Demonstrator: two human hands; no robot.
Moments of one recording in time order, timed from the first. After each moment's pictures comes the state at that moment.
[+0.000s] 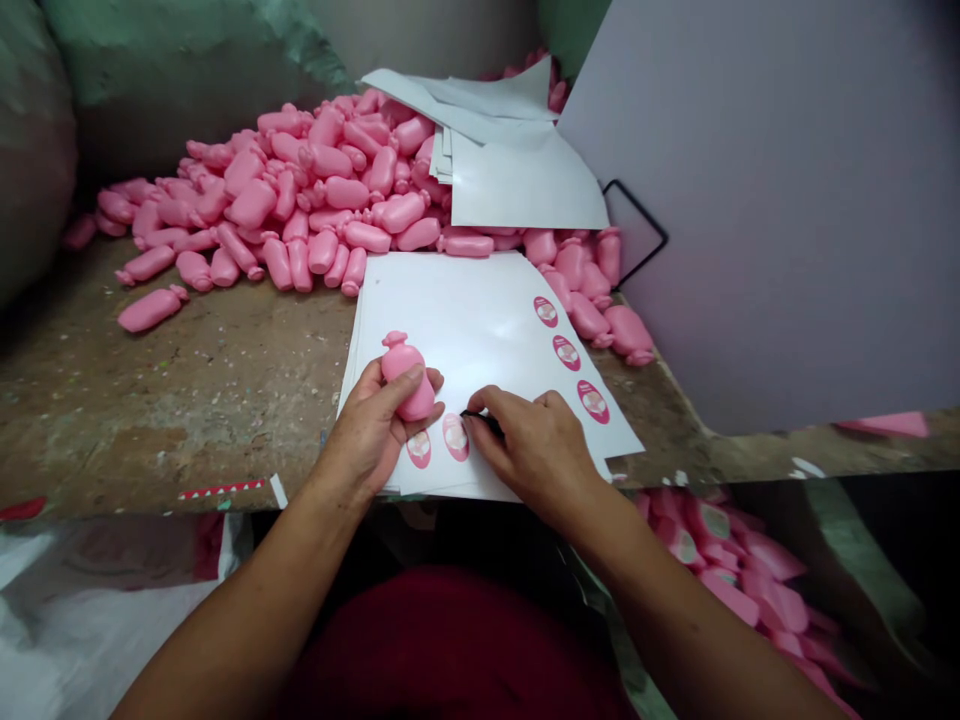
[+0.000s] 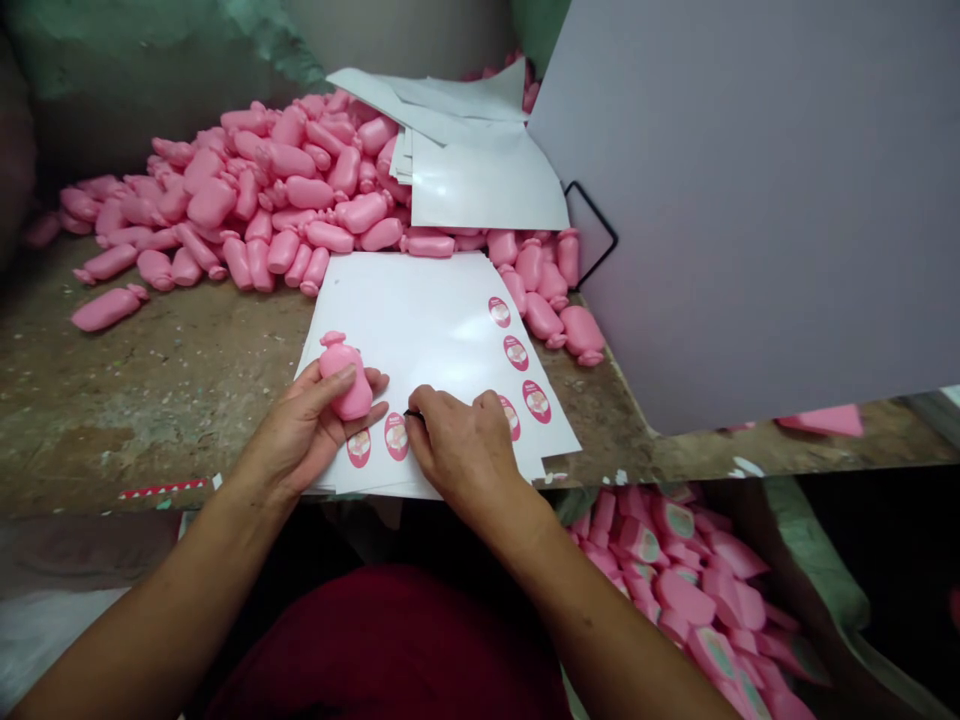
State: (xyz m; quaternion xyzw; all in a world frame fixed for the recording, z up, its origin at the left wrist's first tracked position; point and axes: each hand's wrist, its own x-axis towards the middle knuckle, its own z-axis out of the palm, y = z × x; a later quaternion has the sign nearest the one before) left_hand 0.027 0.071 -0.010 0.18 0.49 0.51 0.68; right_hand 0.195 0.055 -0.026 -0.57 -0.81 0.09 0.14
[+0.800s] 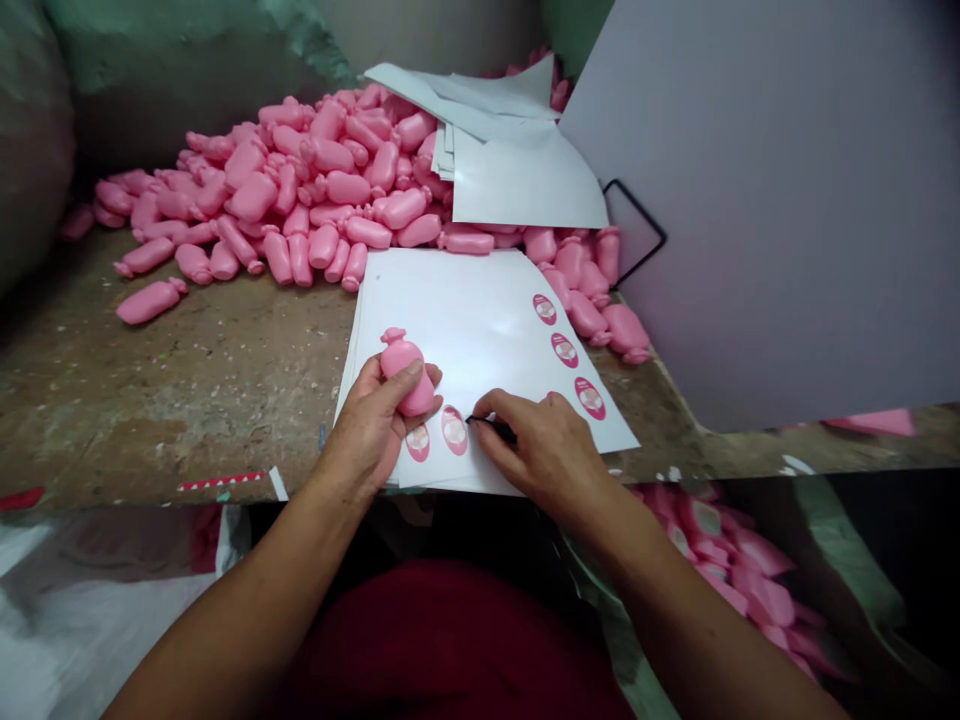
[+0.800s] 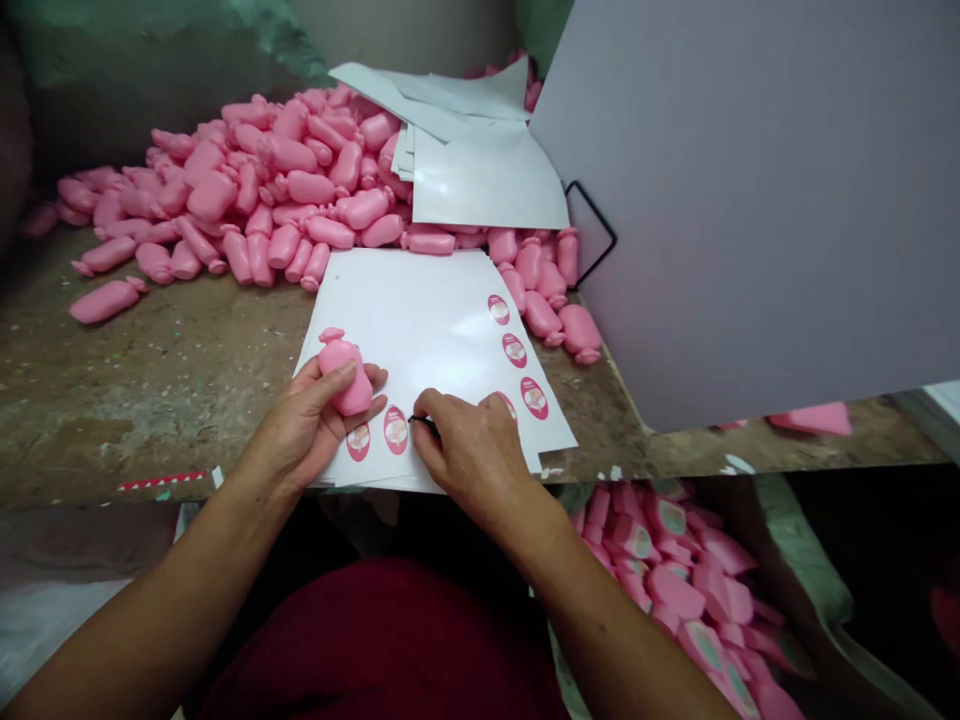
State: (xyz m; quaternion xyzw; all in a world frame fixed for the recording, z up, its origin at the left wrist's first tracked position) left_hand 0.030 0.069 -0.015 0.19 0.48 0.53 0.67; right_hand 0.205 0.049 -0.021 -0.56 -0.81 0.12 0.15
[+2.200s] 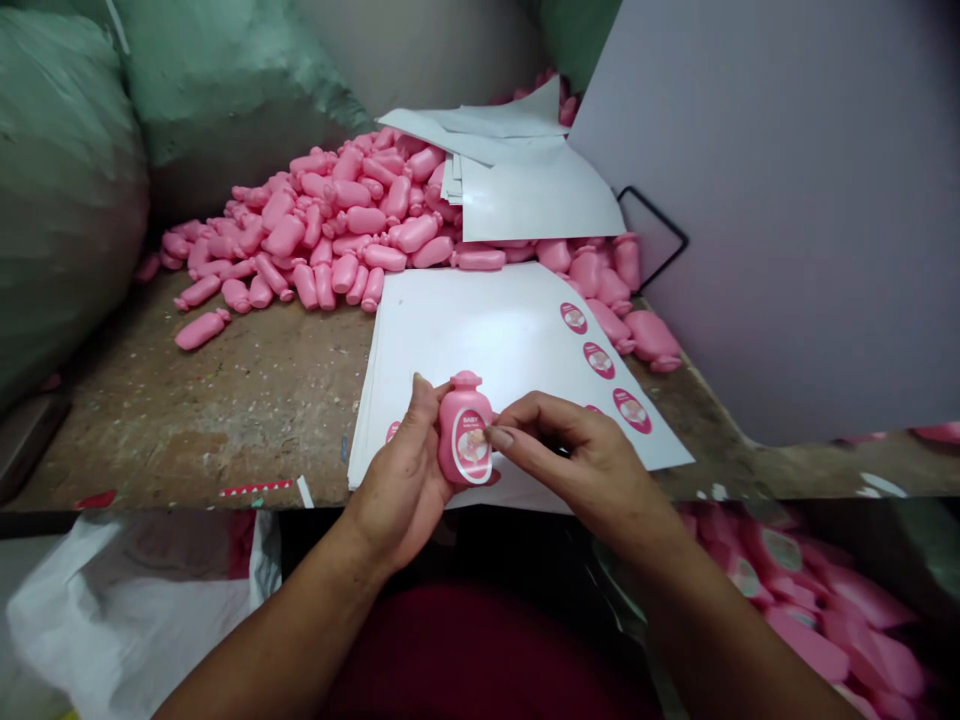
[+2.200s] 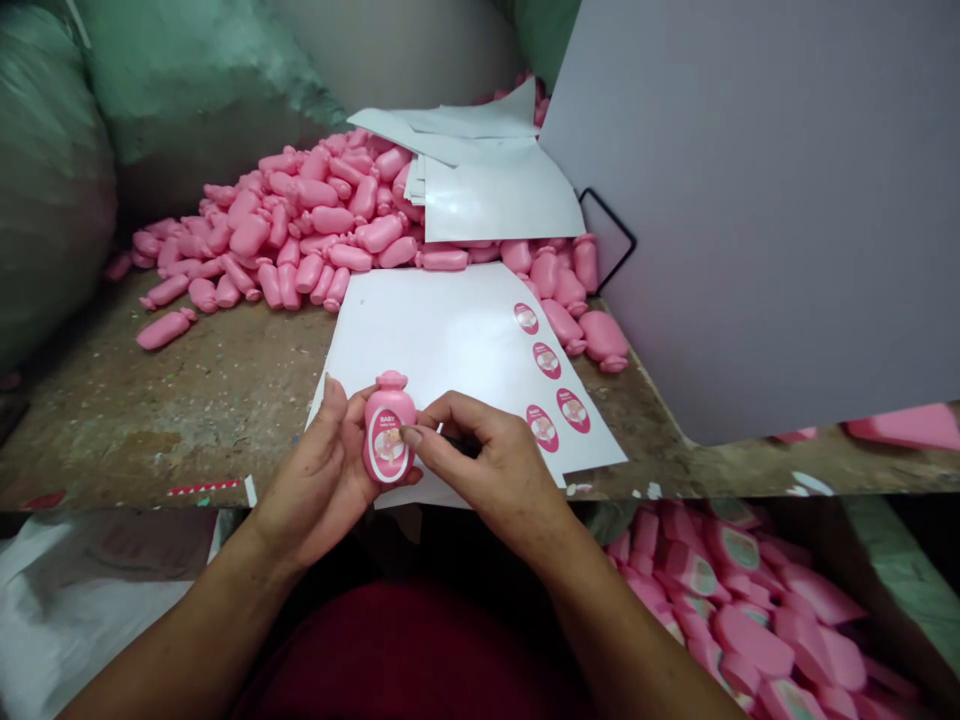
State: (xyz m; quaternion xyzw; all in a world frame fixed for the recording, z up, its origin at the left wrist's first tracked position) left_hand 0.043 0.034 0.016 0.19 0.37 0.46 0.78; right_hand 0.201 0.043 0.010 -0.52 -0.61 0.47 0.37
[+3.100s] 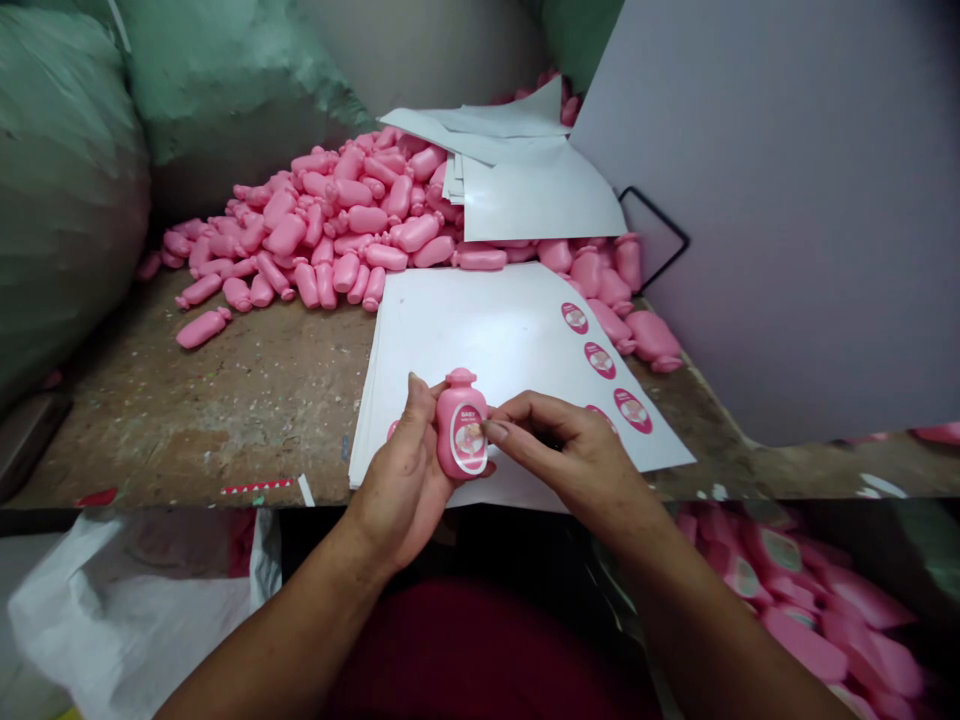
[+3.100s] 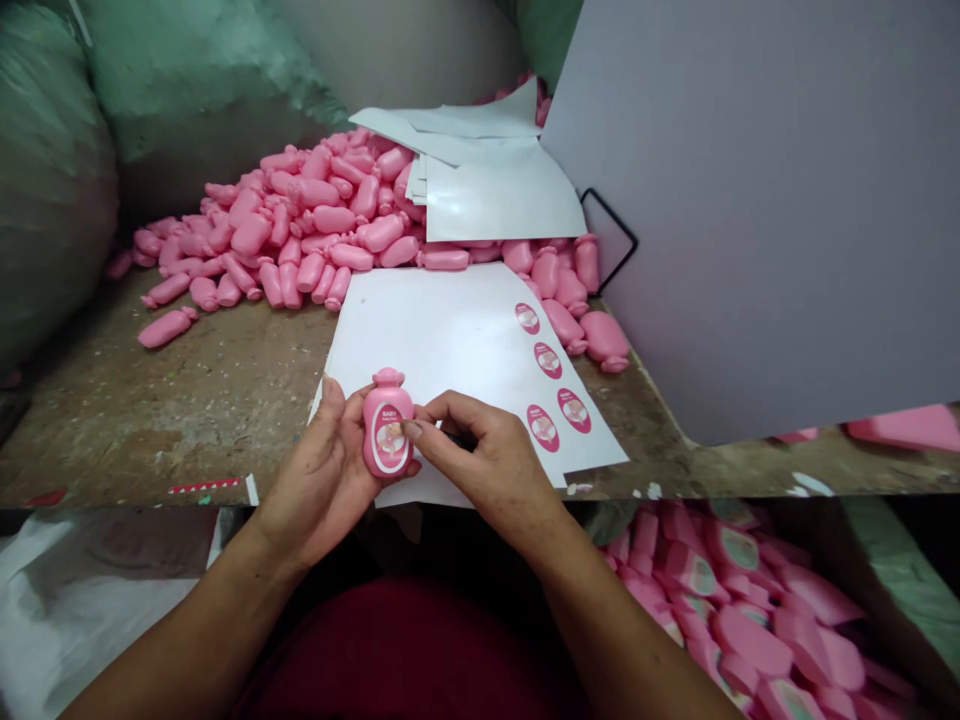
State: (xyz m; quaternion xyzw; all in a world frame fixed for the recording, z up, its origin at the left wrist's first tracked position) left_hand 0.046 0.033 0.017 0.17 0.36 0.49 0.77; right_hand 0.200 0.044 0.004 -0.52 -0.60 0.49 0.36
